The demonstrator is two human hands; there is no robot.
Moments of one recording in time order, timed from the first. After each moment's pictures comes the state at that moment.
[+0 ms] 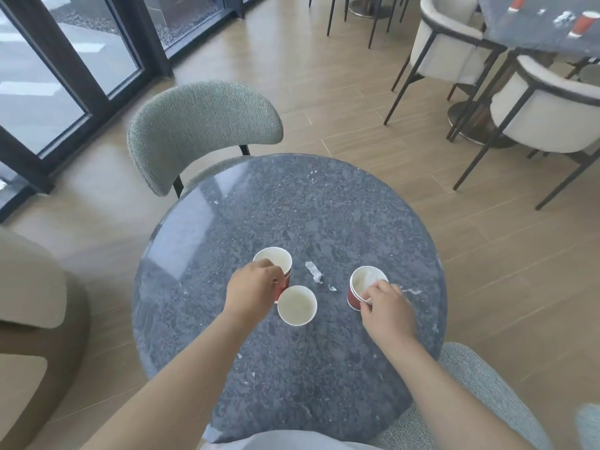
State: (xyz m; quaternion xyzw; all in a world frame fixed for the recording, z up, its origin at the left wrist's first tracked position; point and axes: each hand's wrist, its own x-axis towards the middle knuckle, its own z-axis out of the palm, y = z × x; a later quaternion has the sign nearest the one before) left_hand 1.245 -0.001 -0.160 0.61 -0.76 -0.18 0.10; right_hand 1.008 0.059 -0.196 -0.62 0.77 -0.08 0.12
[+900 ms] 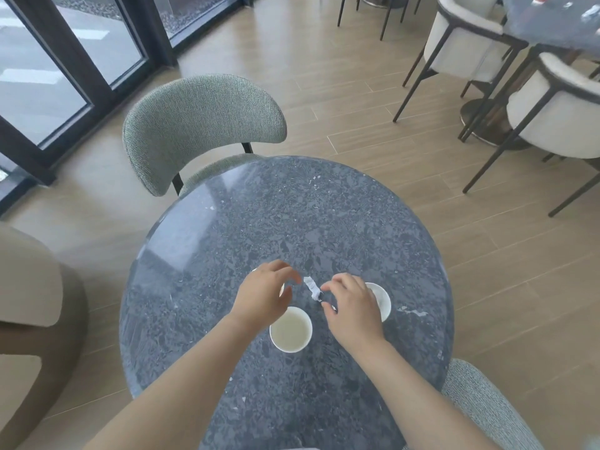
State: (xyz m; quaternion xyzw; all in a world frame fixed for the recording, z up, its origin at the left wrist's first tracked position) left_hand 1.222 -0.038 -0.171 0.55 -0.79 -0.23 0.12; right_hand 1.045 0.008 -0.181 -0.71 0.67 -0.16 0.17
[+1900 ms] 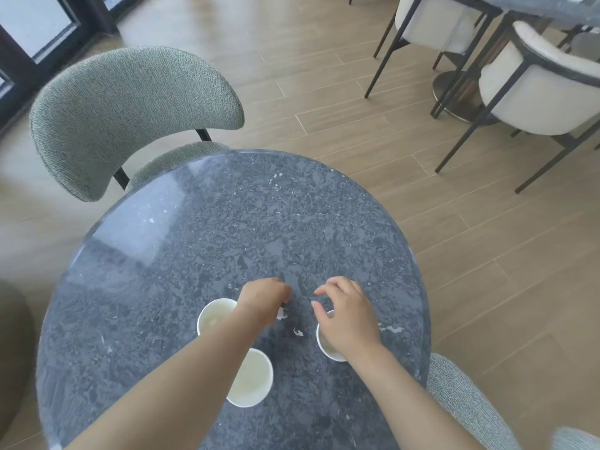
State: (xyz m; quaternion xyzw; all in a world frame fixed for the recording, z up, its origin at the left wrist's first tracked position) left_hand 1.144 -0.118 -0.241 0.47 -0.82 -0.22 -0.23; right_hand 0.988 -0.036 -0.212 -0.64 0.72 -0.16 0.21
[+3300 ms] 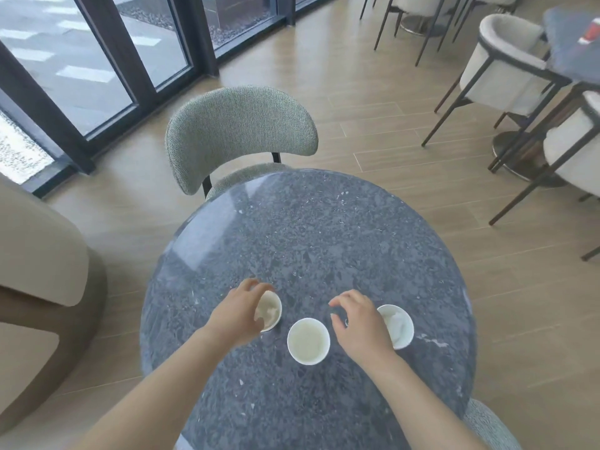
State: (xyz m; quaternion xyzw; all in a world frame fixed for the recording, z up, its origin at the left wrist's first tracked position) left_hand 1.293 -0.022 -0.185 0.65 -0.70 -0.30 -0.02; right_hand 1.058 -0.004 -0.189 -0.71 0.64 -0.16 0.25
